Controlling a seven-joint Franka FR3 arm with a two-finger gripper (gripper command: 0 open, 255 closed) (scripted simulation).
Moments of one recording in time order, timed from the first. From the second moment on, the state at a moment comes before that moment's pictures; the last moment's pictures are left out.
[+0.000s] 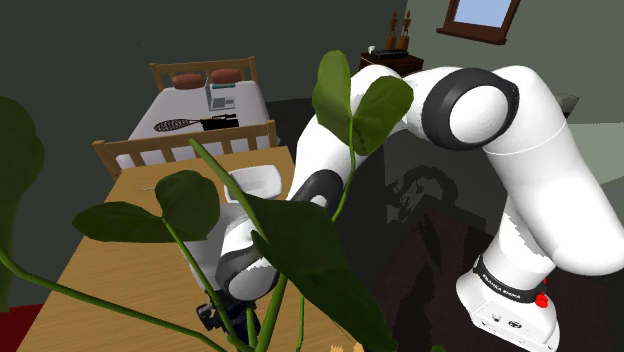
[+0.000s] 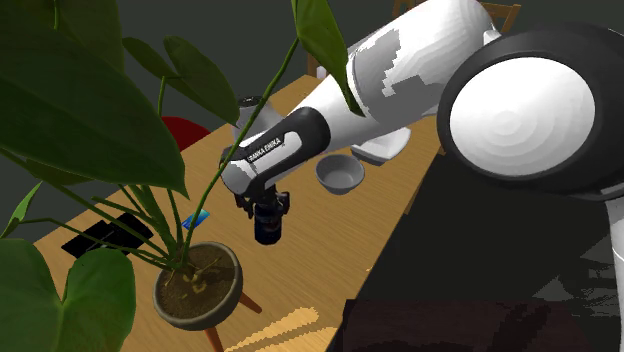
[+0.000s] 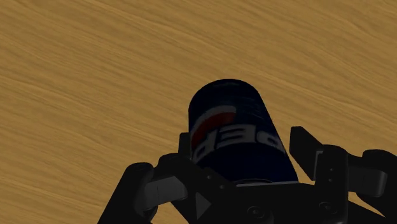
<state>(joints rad) 0.43 0.71 0.38 -1.73 -0.21 2.32 1.04</state>
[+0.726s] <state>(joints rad) 0.41 0.61 0.41 -1.73 -0.17 2.23 1.03</state>
